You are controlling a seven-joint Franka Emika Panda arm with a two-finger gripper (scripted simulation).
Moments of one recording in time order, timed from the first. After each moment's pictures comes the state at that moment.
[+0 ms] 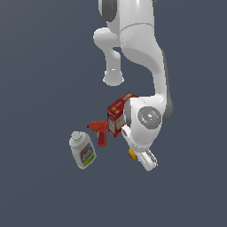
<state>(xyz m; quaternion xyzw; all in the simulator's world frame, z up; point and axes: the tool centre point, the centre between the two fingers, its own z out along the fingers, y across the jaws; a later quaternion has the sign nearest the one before) 0.104 0.103 0.058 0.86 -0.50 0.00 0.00</state>
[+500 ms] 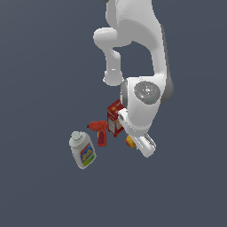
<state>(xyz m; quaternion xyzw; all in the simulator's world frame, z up) 0.072 0.087 0.124 0.86 -0.50 0.00 0.00</state>
